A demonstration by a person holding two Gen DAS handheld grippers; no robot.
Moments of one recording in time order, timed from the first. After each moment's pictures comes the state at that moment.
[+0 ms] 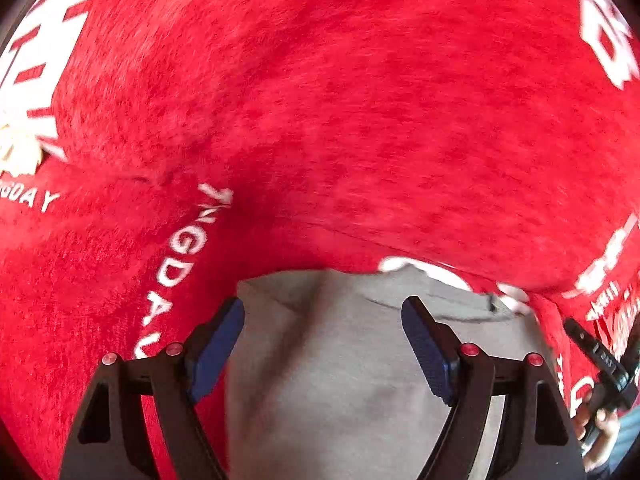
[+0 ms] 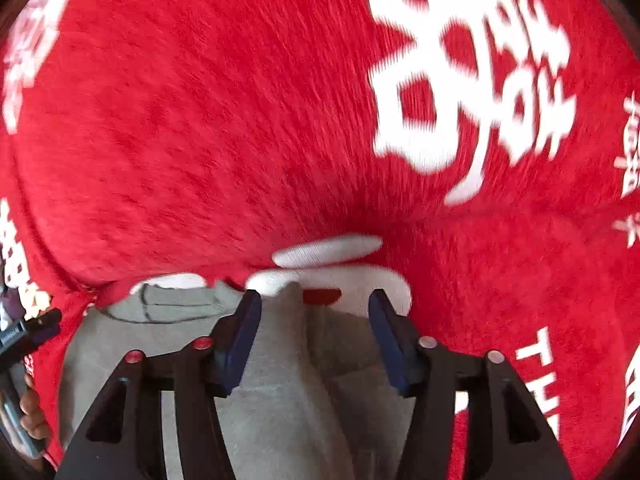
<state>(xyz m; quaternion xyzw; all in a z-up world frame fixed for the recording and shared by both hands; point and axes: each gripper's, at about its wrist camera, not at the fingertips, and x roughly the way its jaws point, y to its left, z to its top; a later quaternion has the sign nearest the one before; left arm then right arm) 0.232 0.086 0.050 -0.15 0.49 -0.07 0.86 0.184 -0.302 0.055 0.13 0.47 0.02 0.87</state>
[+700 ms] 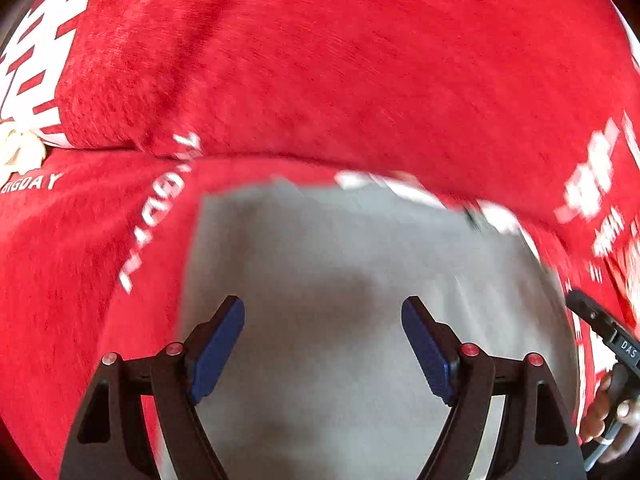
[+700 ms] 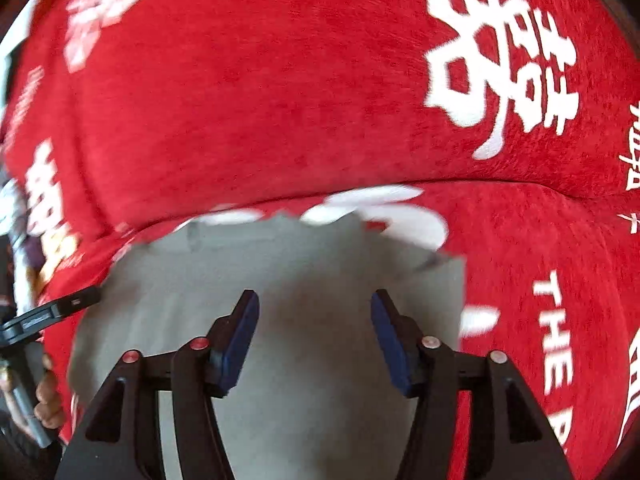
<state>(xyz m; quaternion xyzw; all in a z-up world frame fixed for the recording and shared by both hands) 0.153 0.035 0.041 -0.07 0.51 -0.08 0.85 0.091 -0.270 0.068 0.10 0.48 0.09 0.87</state>
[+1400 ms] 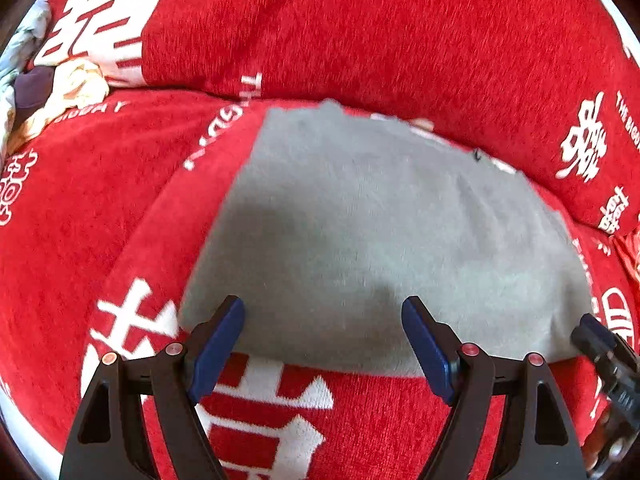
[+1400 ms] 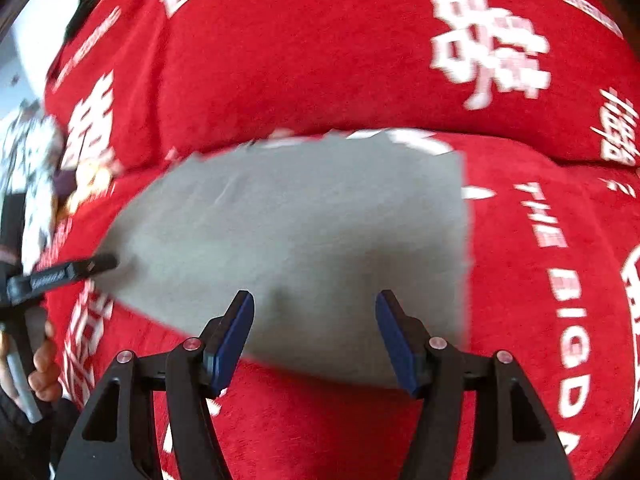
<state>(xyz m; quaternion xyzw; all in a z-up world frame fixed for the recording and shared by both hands) 0.050 0.060 0.014 -0.09 0.50 -0.02 0.86 -0.033 -0.236 0.054 0.05 0.48 0.10 0.87</state>
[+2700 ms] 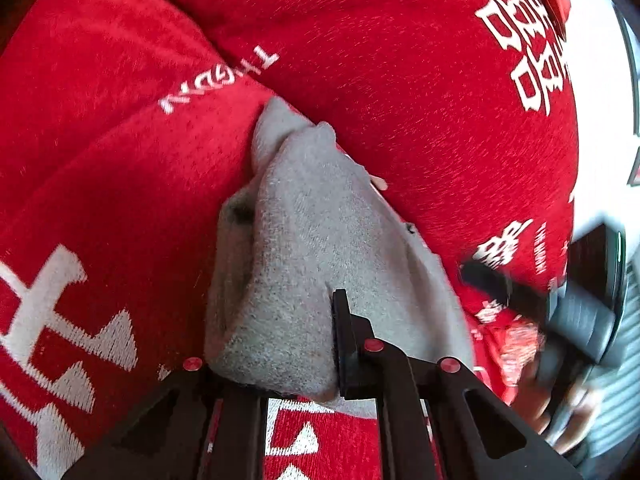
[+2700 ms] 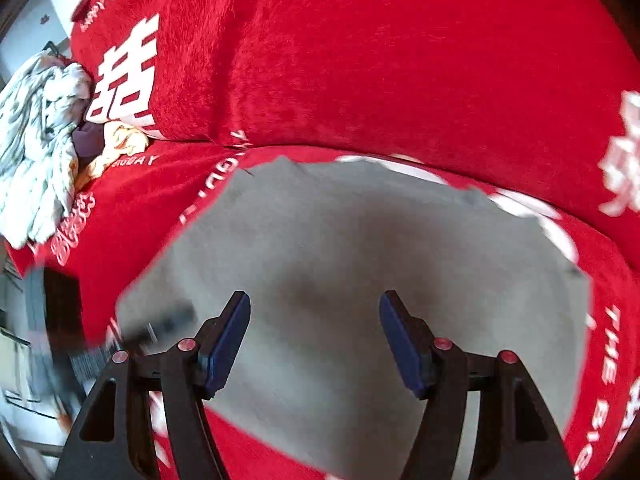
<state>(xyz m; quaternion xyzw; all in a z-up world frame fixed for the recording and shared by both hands) 0.068 0.134 -0.019 -0.37 0.43 -0.15 0.81 0.122 -0.075 0.081 0.01 0.55 0.18 0.81</state>
